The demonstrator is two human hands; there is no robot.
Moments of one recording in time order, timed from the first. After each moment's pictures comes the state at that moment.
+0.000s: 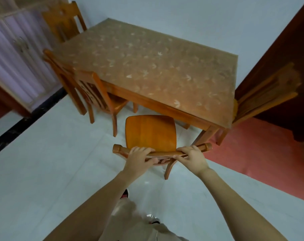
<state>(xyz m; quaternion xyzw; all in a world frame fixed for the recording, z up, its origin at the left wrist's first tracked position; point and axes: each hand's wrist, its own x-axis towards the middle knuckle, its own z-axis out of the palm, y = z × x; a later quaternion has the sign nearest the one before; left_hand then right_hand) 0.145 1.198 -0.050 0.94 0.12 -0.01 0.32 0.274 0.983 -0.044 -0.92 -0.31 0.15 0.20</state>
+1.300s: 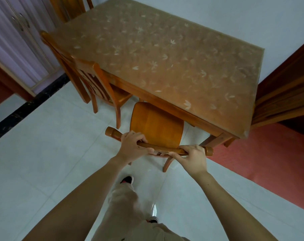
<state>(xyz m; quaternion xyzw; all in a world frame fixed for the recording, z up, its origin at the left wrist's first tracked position) 0.223 1.274 -0.078 0.90 0.16 0.13 0.38 0.326 1.040 -0.069 -0.93 -0.26 0.08 0.24</state>
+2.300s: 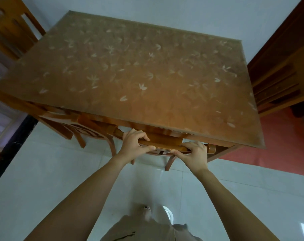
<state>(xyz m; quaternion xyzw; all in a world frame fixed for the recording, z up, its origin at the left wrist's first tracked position) 0.405 1.463 -0.074 0.92 0.04 0.02 0.38 0.435 1.204 -0.081 -0.95 -0.09 0.04 0.31</state>
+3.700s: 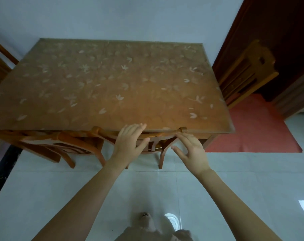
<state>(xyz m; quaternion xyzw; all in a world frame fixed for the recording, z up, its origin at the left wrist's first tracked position) 0.401 1.400 0.002 0.96 -0.12 0.12 0.24 0.395 1.142 -0.004 -0.93 -0.15 -0.05 0.32</state>
